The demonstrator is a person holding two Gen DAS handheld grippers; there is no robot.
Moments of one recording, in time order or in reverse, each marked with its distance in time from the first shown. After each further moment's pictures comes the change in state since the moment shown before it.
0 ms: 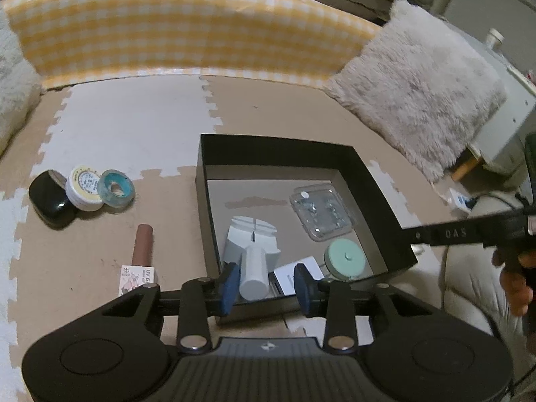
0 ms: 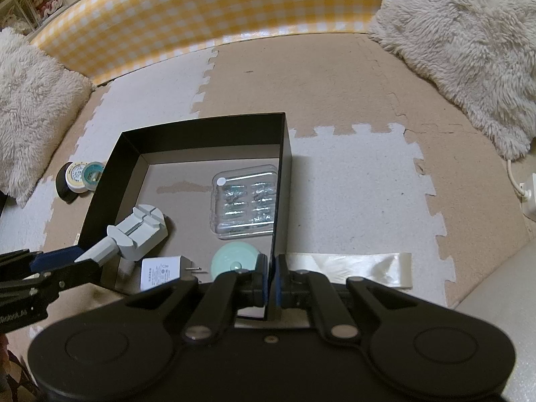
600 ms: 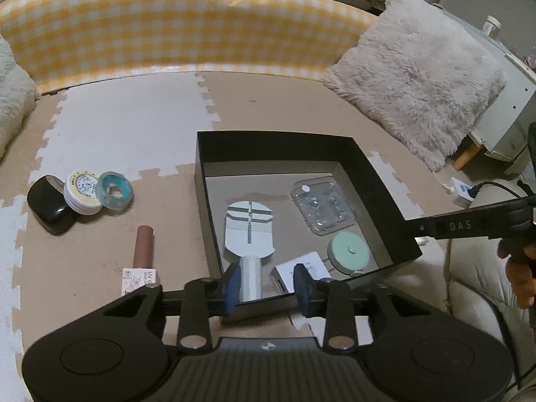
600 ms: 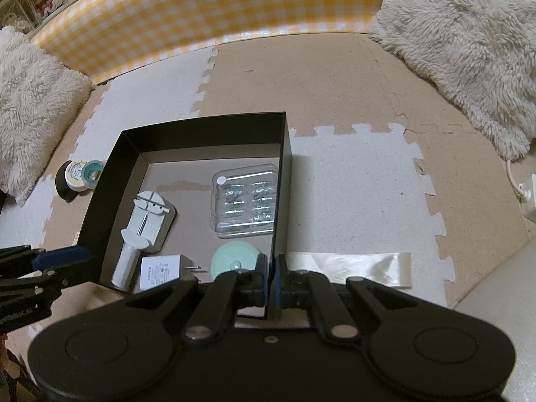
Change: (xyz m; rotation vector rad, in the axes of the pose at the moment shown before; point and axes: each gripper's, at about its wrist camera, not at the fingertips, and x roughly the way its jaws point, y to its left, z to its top) left arm 0.004 -0.001 0.003 0.026 0.025 0.004; right arm 0.001 0.002 0.000 -0.004 0.001 -0.002
